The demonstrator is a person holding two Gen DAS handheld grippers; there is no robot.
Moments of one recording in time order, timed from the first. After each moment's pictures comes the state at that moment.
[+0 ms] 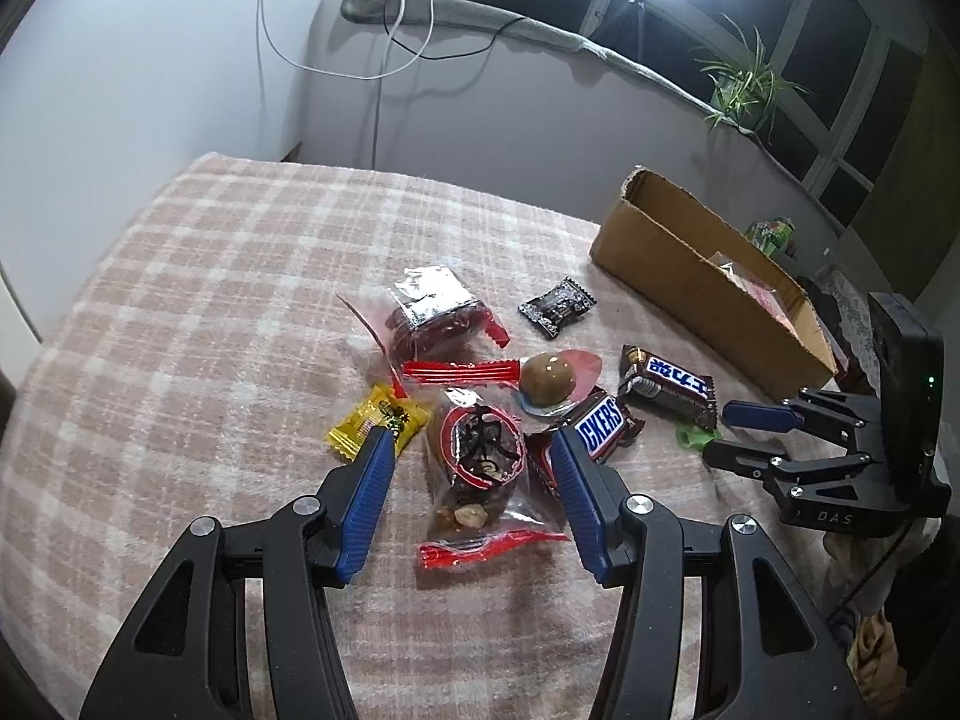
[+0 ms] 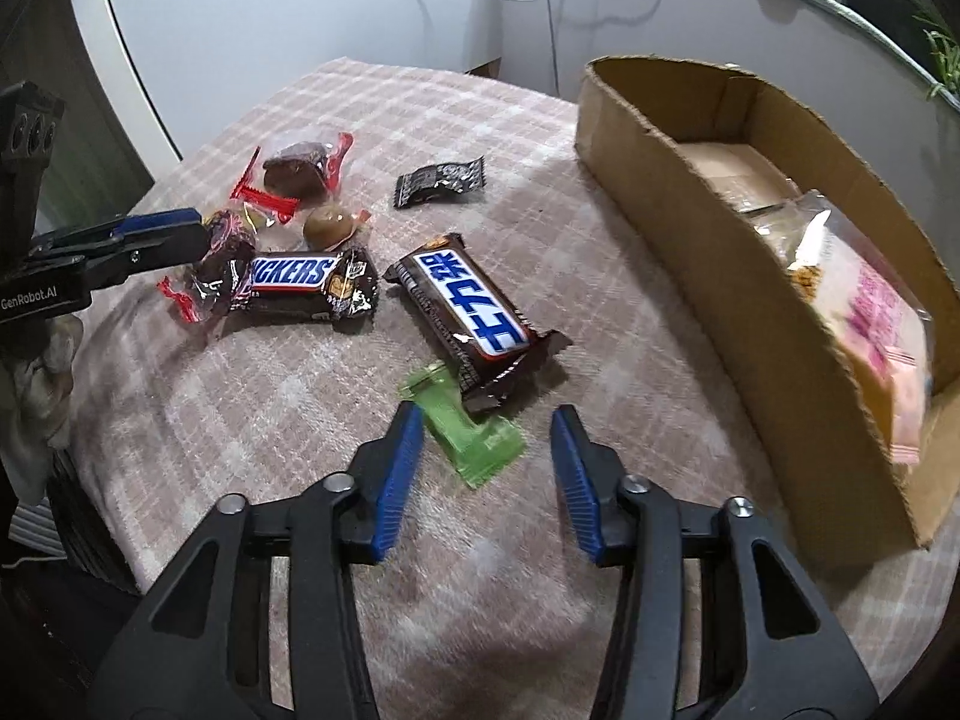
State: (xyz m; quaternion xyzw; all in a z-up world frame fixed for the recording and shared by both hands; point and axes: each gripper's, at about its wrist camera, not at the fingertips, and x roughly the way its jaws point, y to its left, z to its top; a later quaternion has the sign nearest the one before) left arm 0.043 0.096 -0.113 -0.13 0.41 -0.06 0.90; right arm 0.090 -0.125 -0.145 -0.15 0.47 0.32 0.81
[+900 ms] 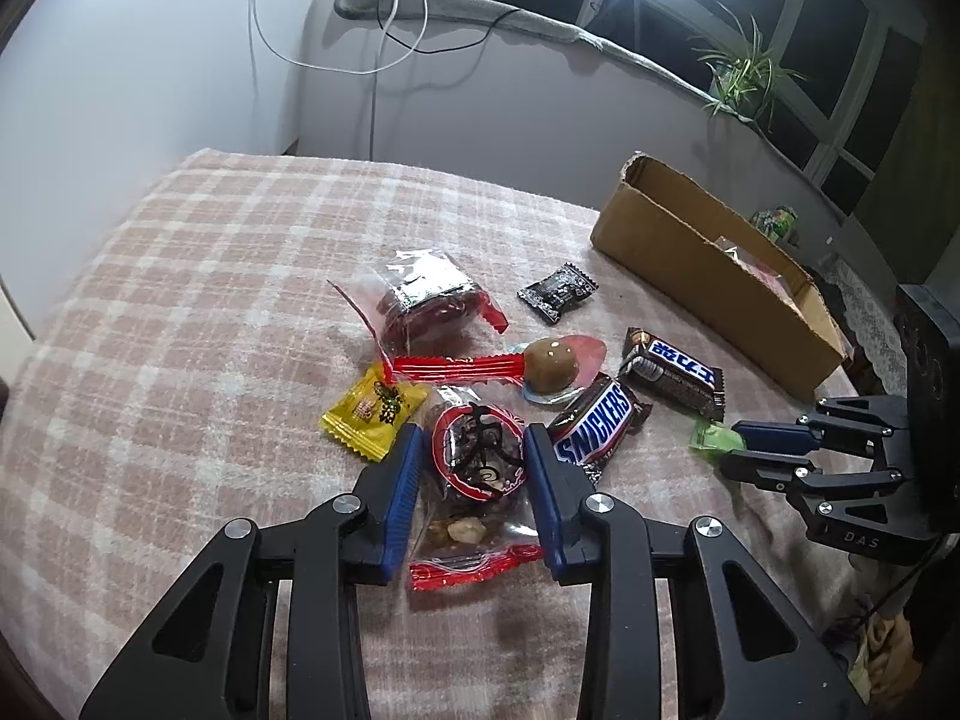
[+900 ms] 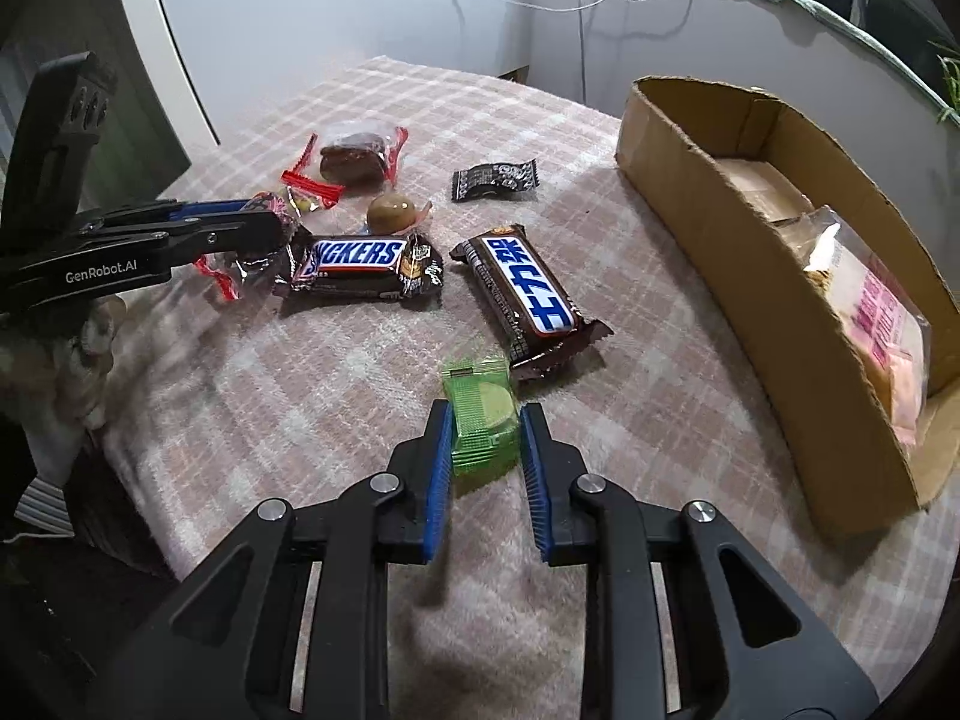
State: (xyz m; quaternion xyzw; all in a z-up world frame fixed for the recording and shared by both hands) left arm 0.040 0.091 -0.119 -0.12 0.41 -0.06 0.90; right arm 0.061 -0.124 -0.134 -0.15 0.46 0.34 0.81
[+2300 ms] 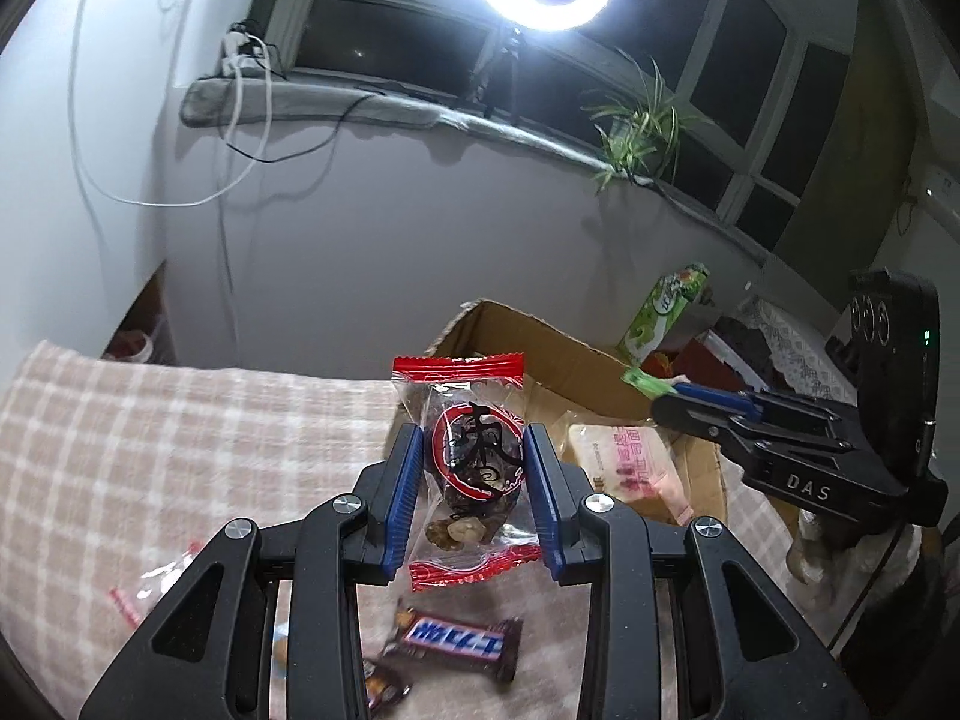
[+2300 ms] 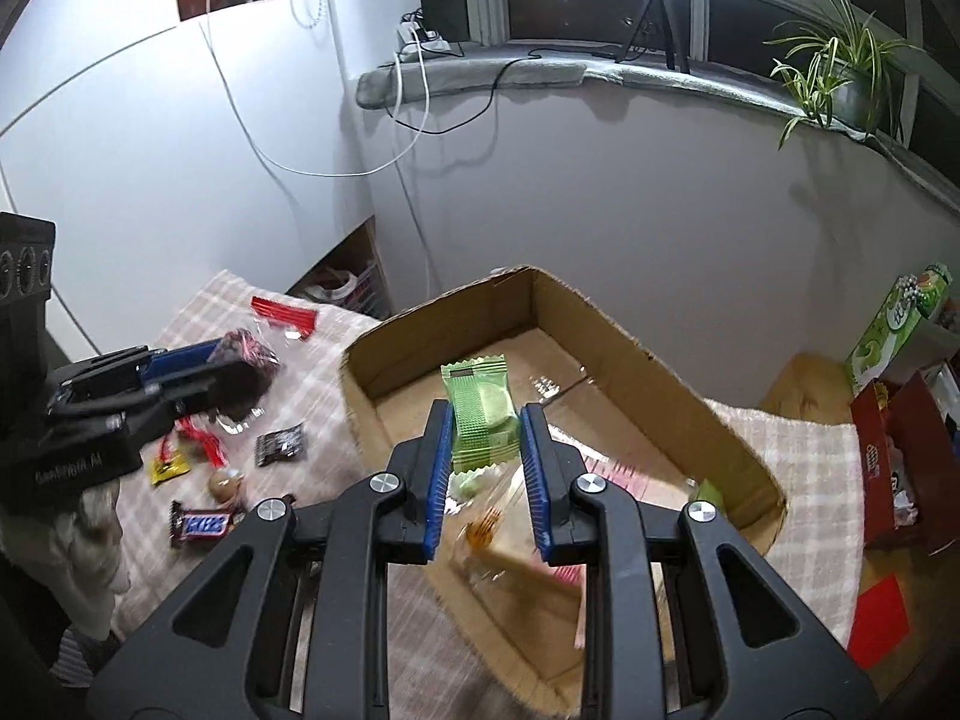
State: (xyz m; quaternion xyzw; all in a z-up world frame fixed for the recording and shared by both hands) left arm 0.146 -0.006 -0.033 -0.11 0.34 -0.16 0.92; right arm 0.185 -0.206 -0.036 -0.05 0.38 0.22 0.89
